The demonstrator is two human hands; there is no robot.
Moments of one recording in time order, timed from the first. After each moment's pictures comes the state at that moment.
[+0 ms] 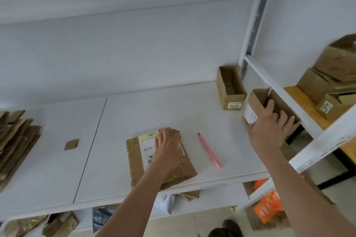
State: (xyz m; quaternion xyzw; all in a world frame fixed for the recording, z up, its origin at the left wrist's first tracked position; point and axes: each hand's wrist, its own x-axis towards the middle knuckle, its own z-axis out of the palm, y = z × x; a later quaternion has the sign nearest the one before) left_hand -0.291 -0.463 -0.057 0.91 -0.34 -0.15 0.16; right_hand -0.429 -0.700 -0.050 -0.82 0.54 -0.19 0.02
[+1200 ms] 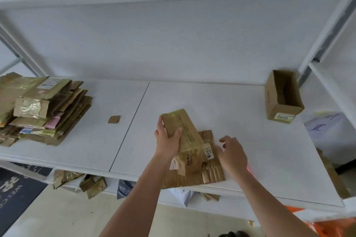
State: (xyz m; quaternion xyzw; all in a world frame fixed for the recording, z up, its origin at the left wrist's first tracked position) left_hand -0.253 -0.392 -0.054 0.76 0.04 -0.16 0.62; right_hand -0.338 -0.570 -0.115 -0.91 0.30 -0.04 0.29
